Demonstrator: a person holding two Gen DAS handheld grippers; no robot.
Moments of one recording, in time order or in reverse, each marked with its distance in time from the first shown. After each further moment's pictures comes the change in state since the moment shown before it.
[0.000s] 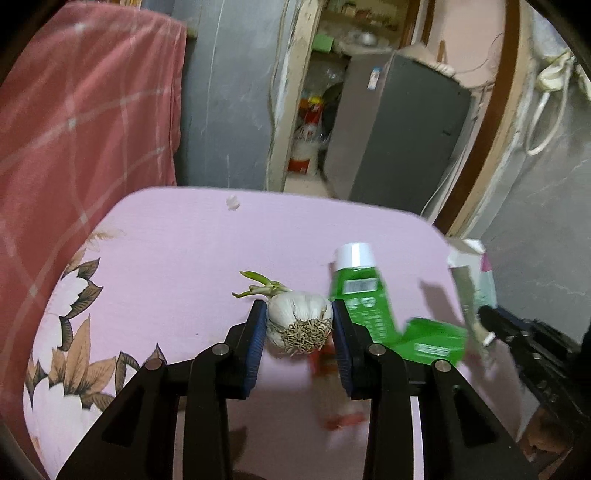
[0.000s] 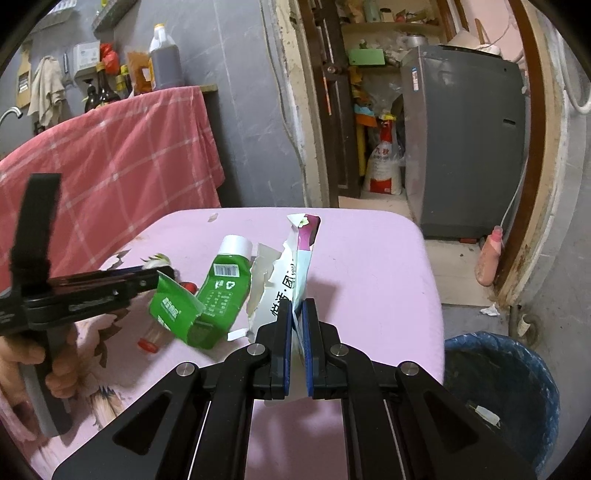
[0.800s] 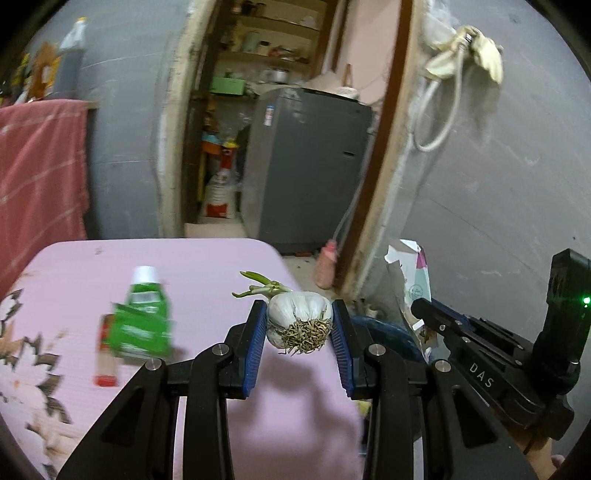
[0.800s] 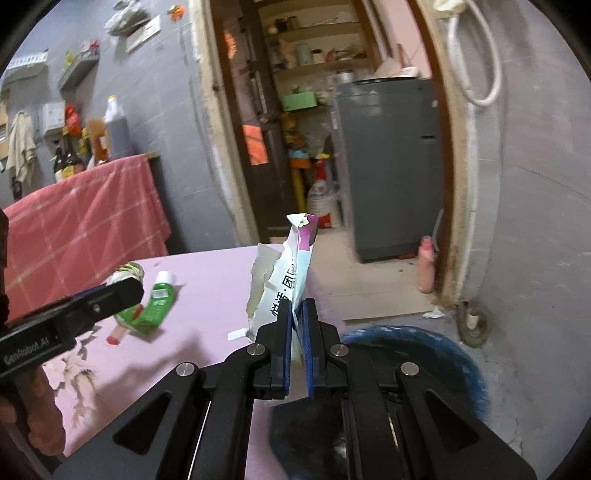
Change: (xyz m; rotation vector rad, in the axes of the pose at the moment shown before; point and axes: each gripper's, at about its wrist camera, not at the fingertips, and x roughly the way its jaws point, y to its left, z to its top) left arm -0.027 -0.167 -0.019 0.158 -0.153 -0.219; right arm -0.109 -0.093 -0.032 0.132 -0.186 -0.176
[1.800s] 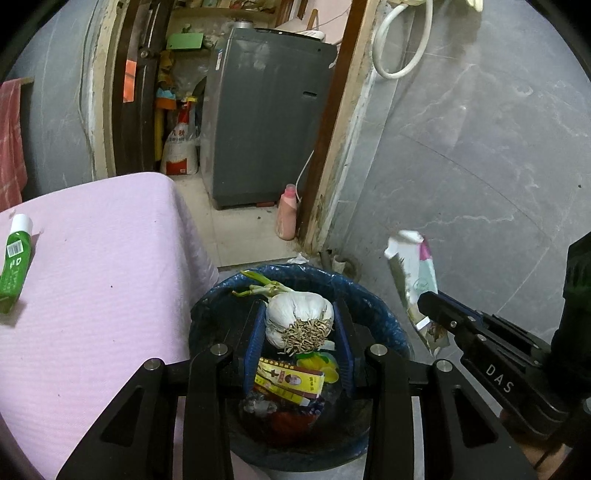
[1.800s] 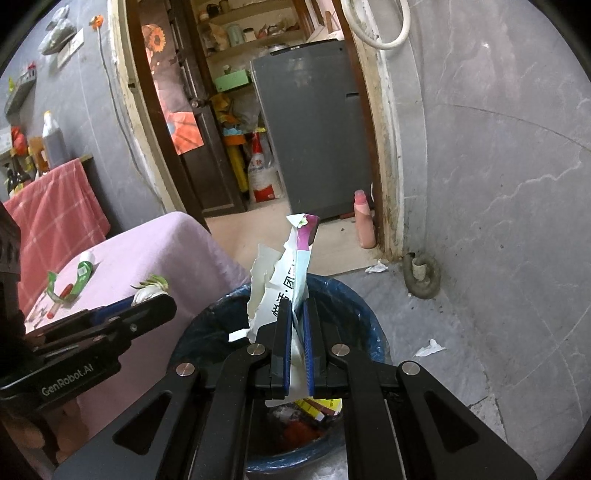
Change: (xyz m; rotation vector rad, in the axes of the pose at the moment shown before) left arm 0.104 -0.084 -0.046 0.033 0.180 -0.077; right arm -0.009 -0.106 -0.040 0.136 0.114 -0.119
